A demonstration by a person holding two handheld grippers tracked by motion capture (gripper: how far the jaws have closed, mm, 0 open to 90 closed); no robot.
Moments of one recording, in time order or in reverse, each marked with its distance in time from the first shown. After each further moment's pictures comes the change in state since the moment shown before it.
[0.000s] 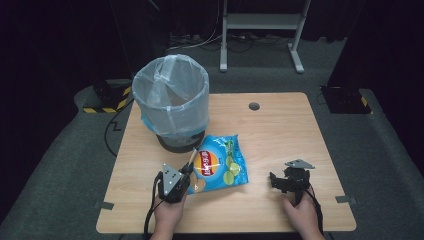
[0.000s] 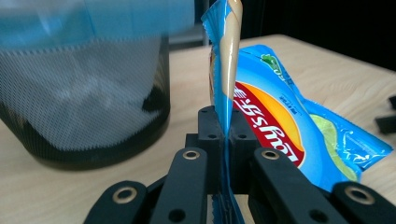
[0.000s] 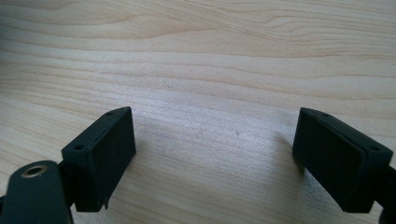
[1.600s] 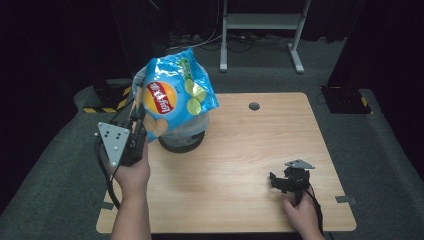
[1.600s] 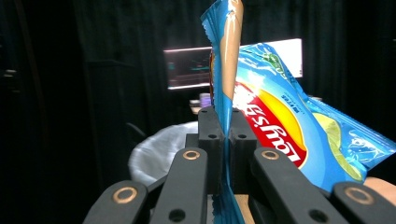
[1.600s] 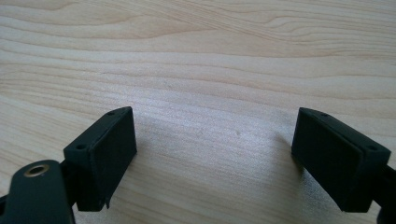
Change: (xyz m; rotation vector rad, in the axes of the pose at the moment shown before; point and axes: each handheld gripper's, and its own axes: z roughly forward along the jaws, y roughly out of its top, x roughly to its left) left arm 0.057 0.158 -0.065 -0.396 0.340 0.058; right arm 0.001 0.000 0.000 0.000 -0.002 0.005
